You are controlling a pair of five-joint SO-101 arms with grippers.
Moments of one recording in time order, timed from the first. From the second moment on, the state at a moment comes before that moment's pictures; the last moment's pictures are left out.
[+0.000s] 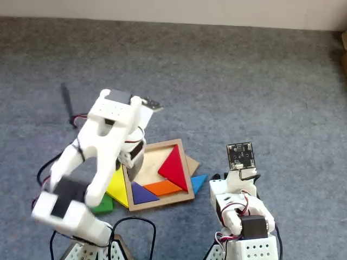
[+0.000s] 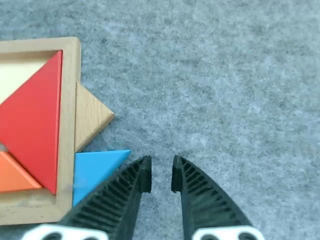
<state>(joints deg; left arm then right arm) 8.7 5.1 16.5 96.0 -10.4 -10.5 -104.6 95.8 65.5 4.7</state>
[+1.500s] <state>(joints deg) 5.0 6.5 32.4 81.6 -8.2 -10.5 -104.6 95.8 65.5 4.7</state>
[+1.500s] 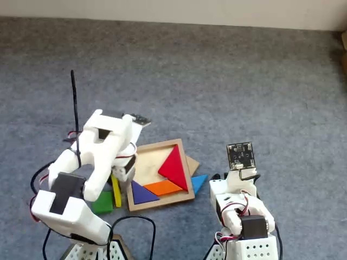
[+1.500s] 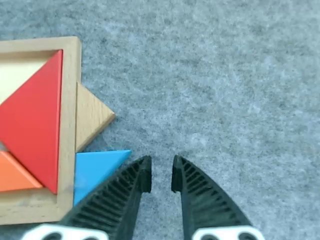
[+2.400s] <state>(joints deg) 22.7 -13.2 20.9 92.5 -12.3 -10.5 -104.6 95.8 65.5 4.7</state>
